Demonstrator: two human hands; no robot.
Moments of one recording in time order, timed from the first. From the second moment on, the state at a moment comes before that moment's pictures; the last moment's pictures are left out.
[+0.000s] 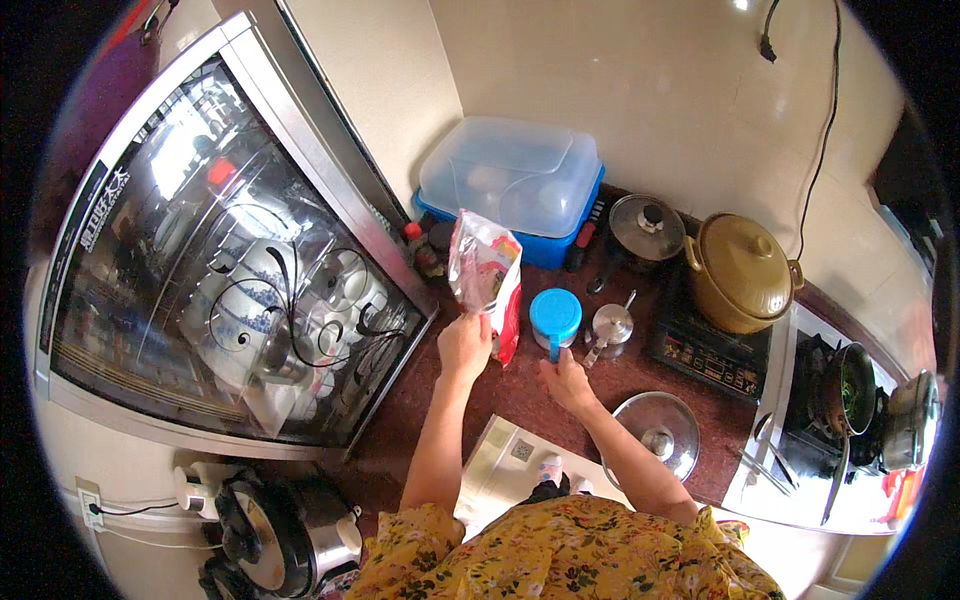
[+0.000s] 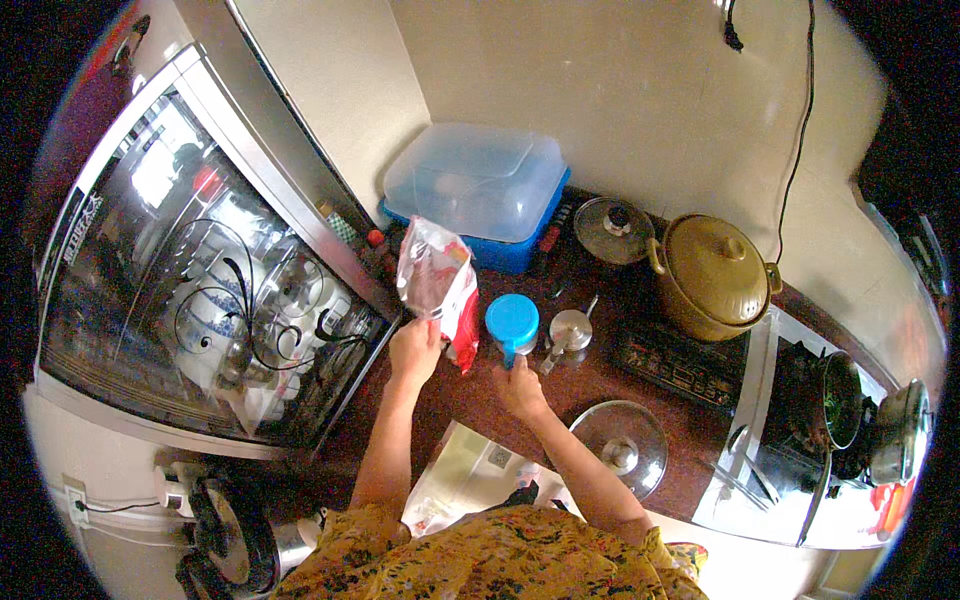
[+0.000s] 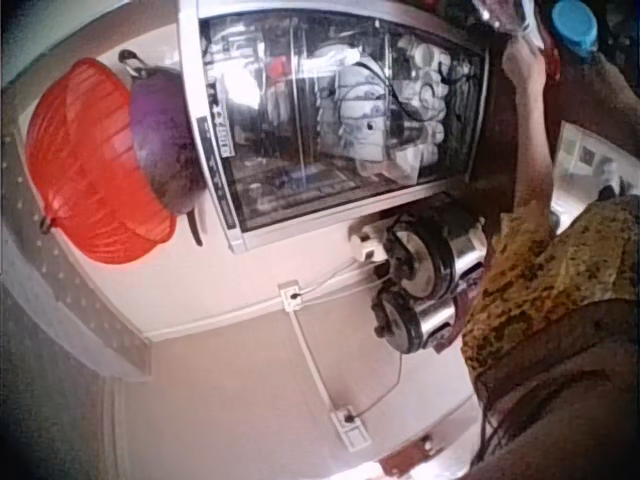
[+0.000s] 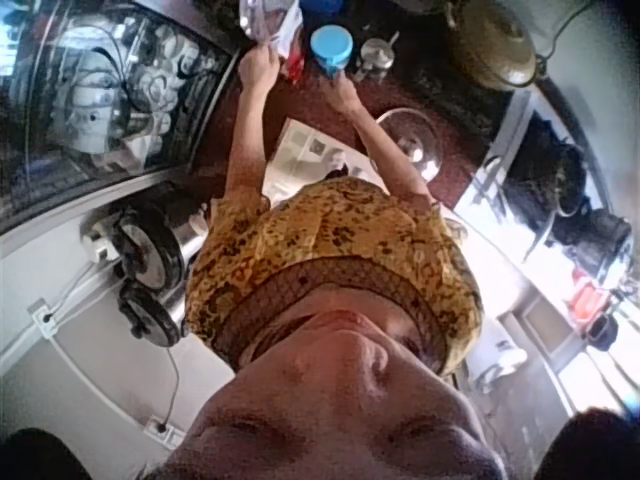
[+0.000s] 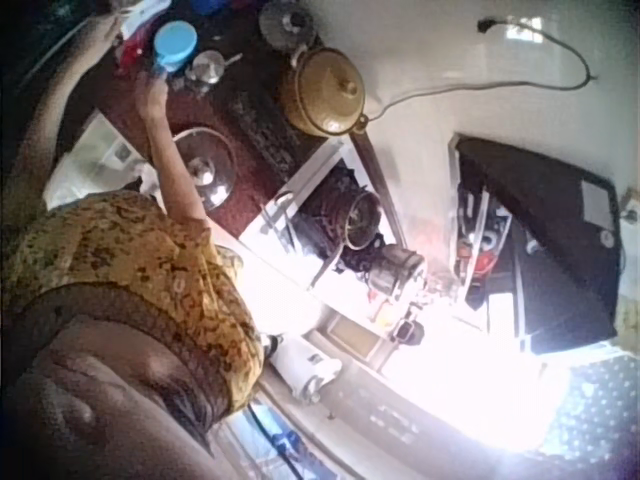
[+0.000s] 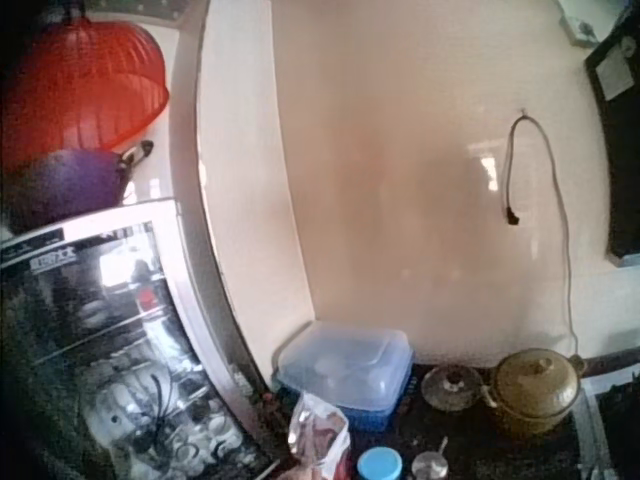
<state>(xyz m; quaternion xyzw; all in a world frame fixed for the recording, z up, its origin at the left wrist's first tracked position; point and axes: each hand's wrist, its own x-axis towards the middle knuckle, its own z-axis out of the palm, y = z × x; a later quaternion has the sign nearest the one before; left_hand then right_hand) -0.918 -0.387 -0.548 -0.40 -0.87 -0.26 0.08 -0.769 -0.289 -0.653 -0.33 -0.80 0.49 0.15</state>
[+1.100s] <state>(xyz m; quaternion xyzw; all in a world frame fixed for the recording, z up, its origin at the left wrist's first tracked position) -0.897 -0.530 -0.552 -0.46 -0.81 -0.34 0.13 -0.699 -0.299 -0.588 -0.39 -0.81 0.42 0.13</state>
